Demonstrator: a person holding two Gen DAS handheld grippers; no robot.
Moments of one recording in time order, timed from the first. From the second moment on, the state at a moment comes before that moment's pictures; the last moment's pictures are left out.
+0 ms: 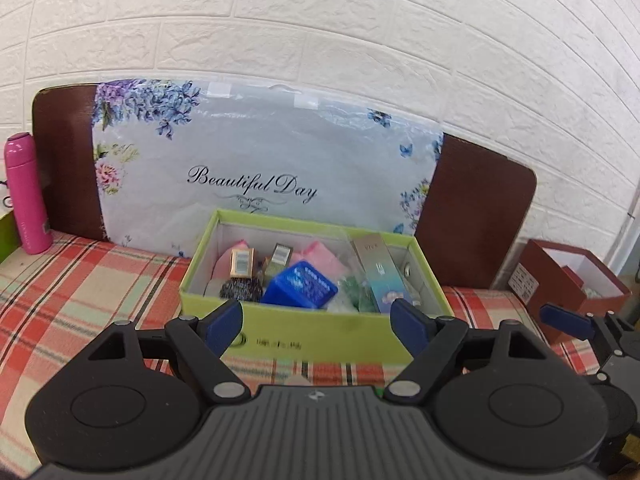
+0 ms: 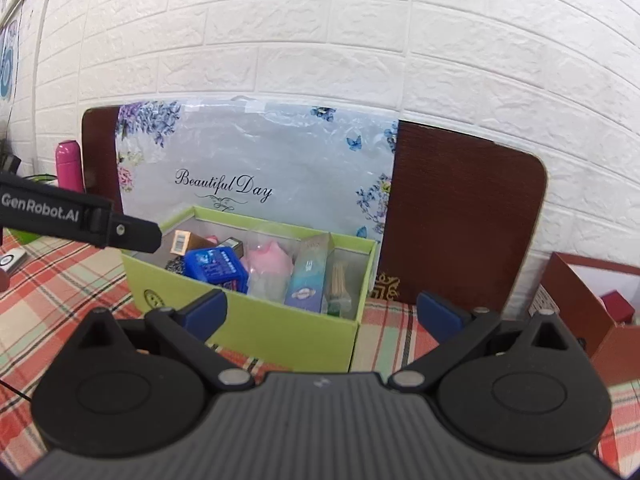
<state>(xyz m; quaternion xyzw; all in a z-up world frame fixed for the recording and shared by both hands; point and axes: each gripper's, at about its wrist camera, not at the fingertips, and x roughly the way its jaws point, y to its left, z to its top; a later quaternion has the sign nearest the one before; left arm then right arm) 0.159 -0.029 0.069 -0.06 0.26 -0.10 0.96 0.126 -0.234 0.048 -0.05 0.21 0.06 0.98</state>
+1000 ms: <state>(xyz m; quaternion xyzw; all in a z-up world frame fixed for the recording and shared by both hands) 0.135 -0.058 -0.027 -0.15 0.37 -0.08 0.91 0.013 -0.272 -0.033 0.01 0.27 -0.02 0.96</state>
